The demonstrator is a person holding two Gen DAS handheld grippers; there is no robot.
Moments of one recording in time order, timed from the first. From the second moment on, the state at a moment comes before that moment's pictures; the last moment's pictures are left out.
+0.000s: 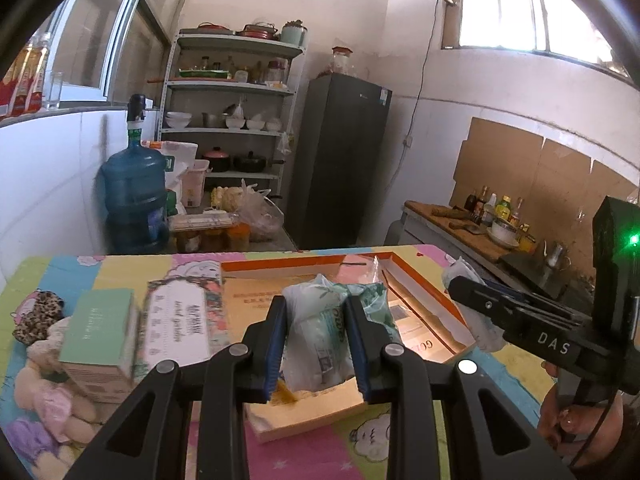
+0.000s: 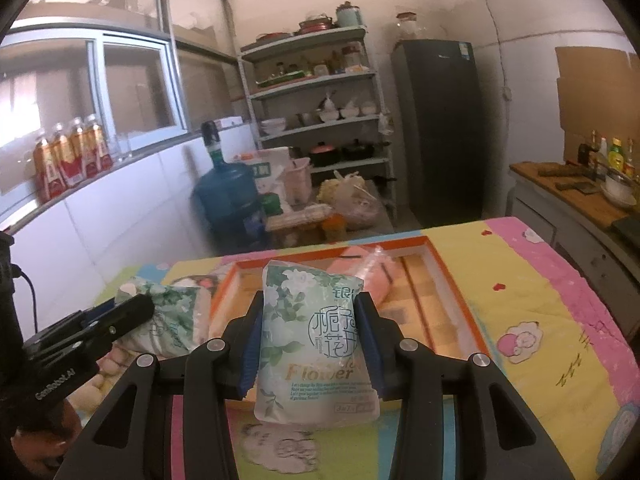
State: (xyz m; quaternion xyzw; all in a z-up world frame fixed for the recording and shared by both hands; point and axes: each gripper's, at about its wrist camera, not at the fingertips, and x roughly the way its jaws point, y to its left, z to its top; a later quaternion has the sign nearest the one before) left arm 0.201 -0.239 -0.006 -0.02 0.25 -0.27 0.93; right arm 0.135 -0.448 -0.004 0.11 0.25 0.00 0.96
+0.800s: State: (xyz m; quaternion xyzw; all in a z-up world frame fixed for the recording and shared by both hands) left arm 0.240 -0.319 -0.062 0.01 0.33 -0.26 0.91; right arm 0.189 -0.502 -0.057 0.11 0.32 -0.01 0.94
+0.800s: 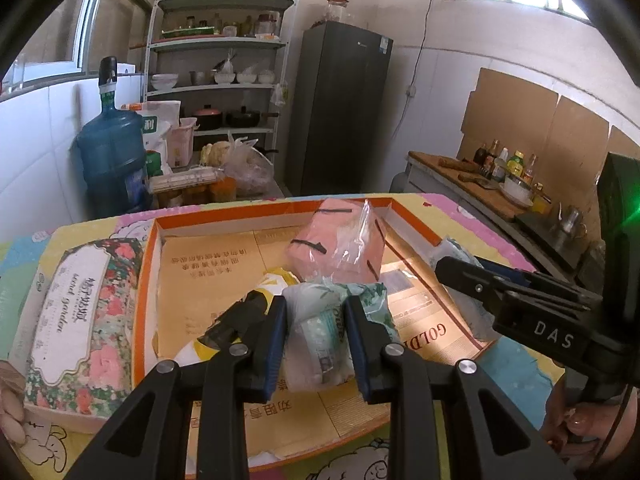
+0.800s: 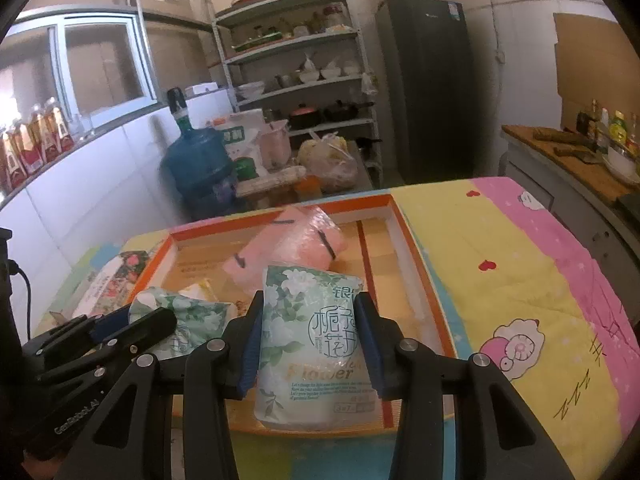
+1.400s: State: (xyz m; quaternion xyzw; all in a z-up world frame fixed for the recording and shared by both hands) left arm 0.248 -0.322 -0.076 0.00 0.36 -0.26 0.89; right arm 0.202 -0.500 -0.078 0.11 0.36 -0.02 0.93
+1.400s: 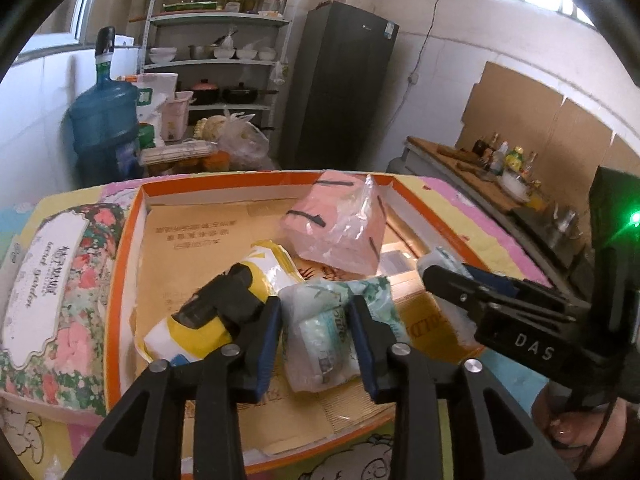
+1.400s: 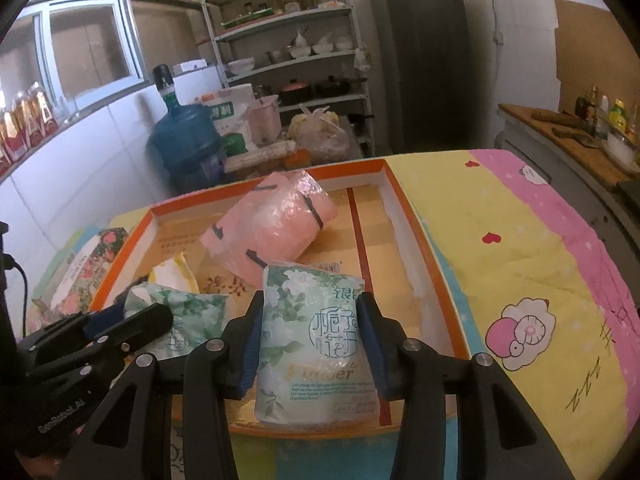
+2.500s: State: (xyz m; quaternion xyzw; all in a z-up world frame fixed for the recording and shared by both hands) left arm 0.200 -0.277 -0.028 0.03 0.28 -0.23 0.93; right arm 0.169 -0.479 -0.048 0.13 0.32 -0.02 0.94
